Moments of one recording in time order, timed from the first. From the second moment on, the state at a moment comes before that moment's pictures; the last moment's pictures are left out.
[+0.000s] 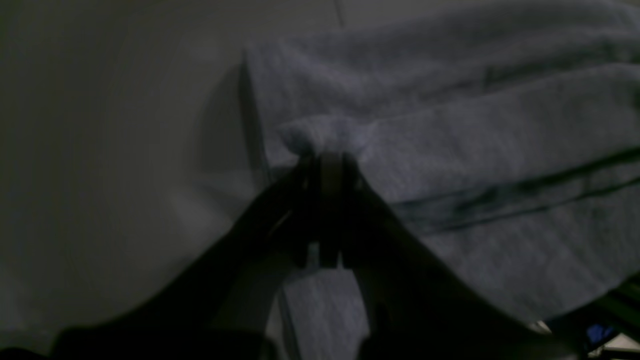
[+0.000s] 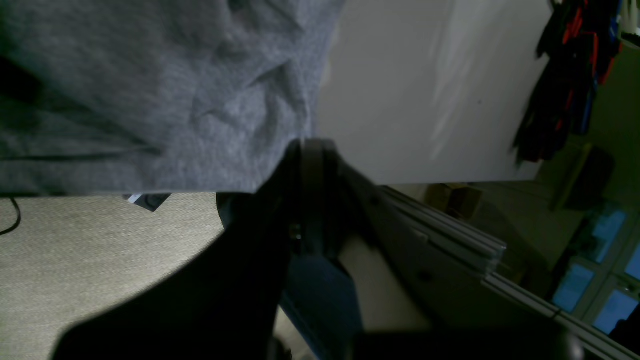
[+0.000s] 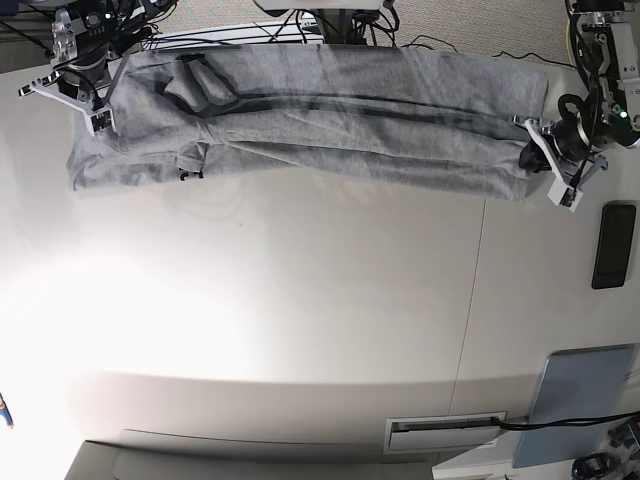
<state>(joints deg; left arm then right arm) 17.3 -27.3 -19.9 100.1 -36.9 -30.4 60.7 -42.1 25.5 11.5 128.5 -13.0 5.9 -69.4</state>
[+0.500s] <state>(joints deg) 18.2 -27.3 -19.9 101.0 -29.5 -28.9 67.2 -42.1 25.5 11.5 128.5 -13.0 5.9 -69.3</state>
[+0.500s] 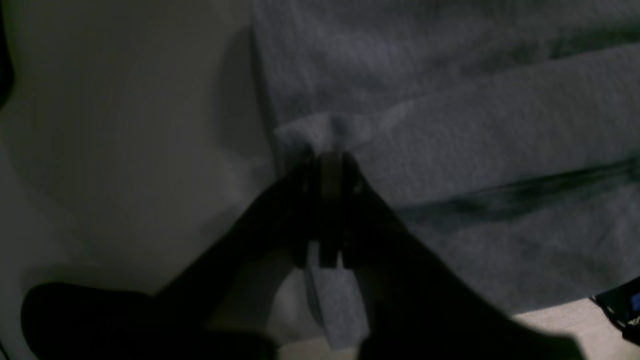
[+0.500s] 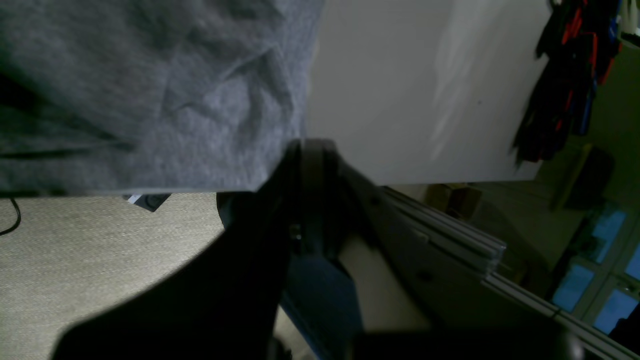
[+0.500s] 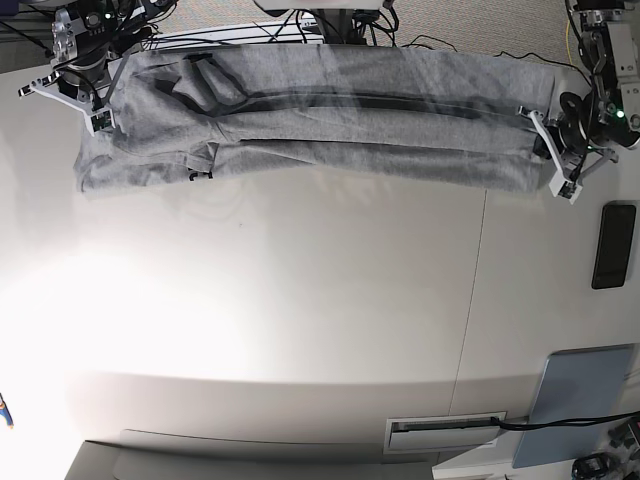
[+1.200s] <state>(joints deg) 20.4 -27.4 -19.9 106.9 -29.7 -29.1 74.2 -42.1 25.5 11.5 128.5 -13.0 5.9 -69.1</state>
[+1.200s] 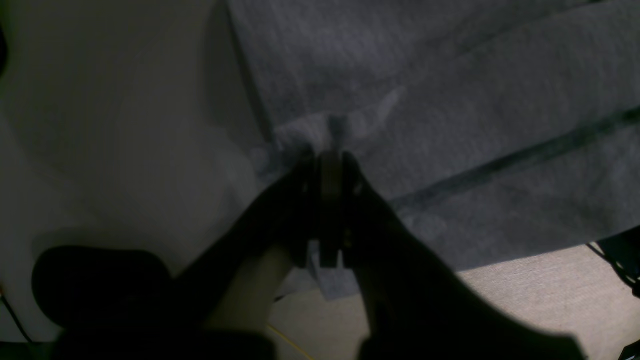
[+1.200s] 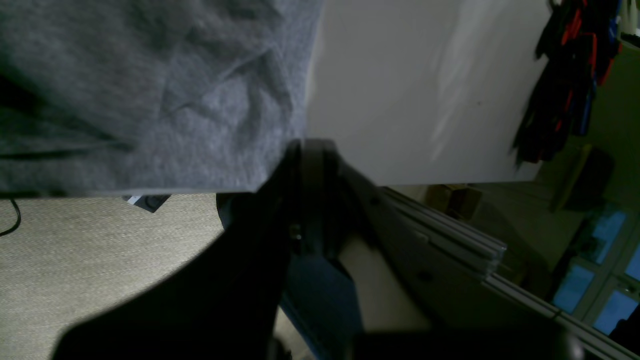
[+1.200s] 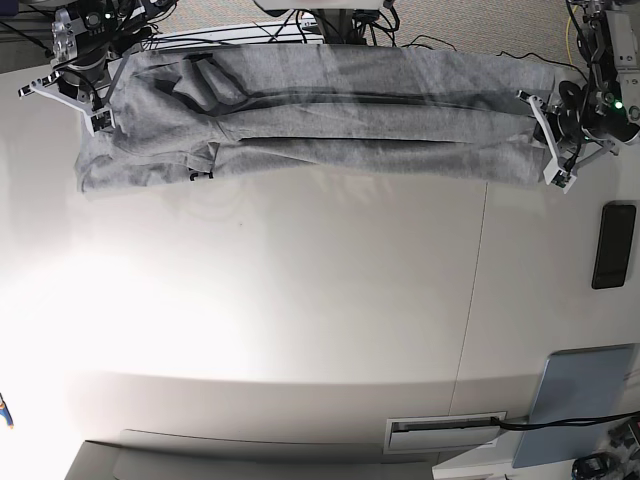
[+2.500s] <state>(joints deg) 24.7 -27.4 -19.9 97.2 -30.1 -20.0 57.8 -42.1 25.5 11.5 128.5 -13.0 5.9 -68.2</state>
